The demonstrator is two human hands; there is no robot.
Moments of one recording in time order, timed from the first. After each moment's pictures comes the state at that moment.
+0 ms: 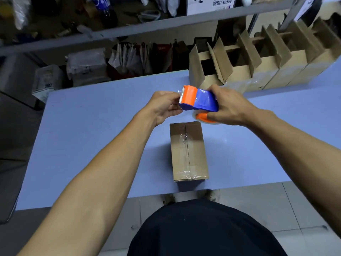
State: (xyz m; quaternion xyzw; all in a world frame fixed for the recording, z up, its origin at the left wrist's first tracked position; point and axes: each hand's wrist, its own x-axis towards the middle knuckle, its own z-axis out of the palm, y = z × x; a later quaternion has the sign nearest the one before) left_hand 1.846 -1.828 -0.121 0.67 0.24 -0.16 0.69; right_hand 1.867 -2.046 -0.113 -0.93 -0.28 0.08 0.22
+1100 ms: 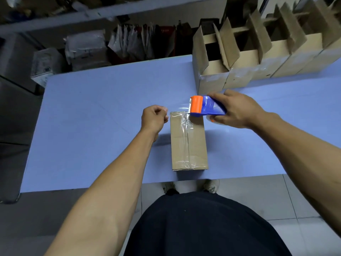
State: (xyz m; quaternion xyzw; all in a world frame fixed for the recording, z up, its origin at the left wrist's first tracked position) left_hand 1.793 -1.816 -0.208 0.72 0.35 -0.01 0.59; right_hand 1.862 -2.075 -0.166 -0.93 -0.31 0.09 0.16
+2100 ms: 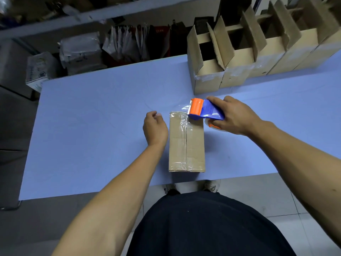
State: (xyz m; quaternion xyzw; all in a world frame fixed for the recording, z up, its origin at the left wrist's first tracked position) left_hand 1.777 -1.848 -0.214 0.79 0.39 0.05 0.46; right_hand 1.850 -2.082 -0.185 -0.94 -0.25 0.11 0.18
